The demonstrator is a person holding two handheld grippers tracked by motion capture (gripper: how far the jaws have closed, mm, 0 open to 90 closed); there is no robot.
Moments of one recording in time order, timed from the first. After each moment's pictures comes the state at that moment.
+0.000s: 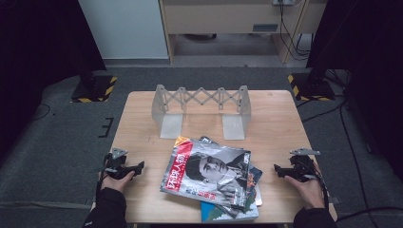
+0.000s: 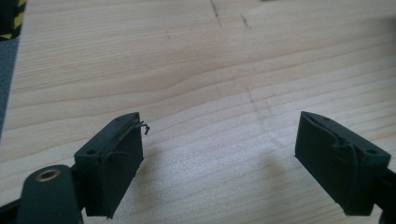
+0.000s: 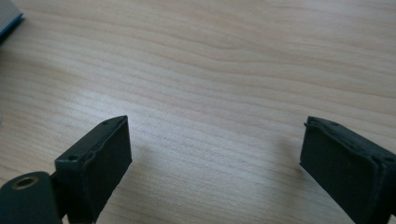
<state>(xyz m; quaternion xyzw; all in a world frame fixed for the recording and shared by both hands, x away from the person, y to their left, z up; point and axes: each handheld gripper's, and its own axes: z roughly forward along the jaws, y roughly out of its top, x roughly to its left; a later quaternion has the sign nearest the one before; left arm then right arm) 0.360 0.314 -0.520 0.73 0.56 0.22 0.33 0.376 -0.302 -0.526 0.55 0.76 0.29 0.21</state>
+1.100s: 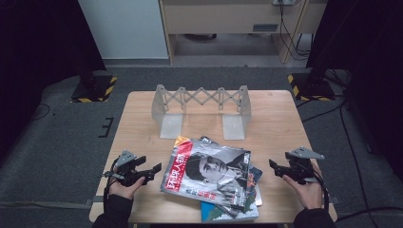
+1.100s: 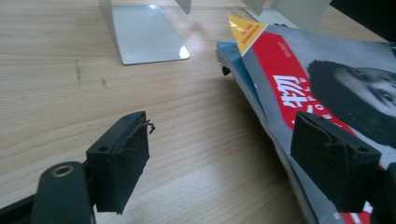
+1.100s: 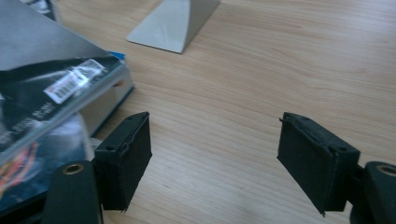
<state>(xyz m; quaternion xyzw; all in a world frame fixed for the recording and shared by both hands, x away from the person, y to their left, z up) 0.332 0.265 -0.492 0.72 0.49 0.15 0.47 0.352 -0.275 -0.487 0.49 0.74 0.39 0.22</state>
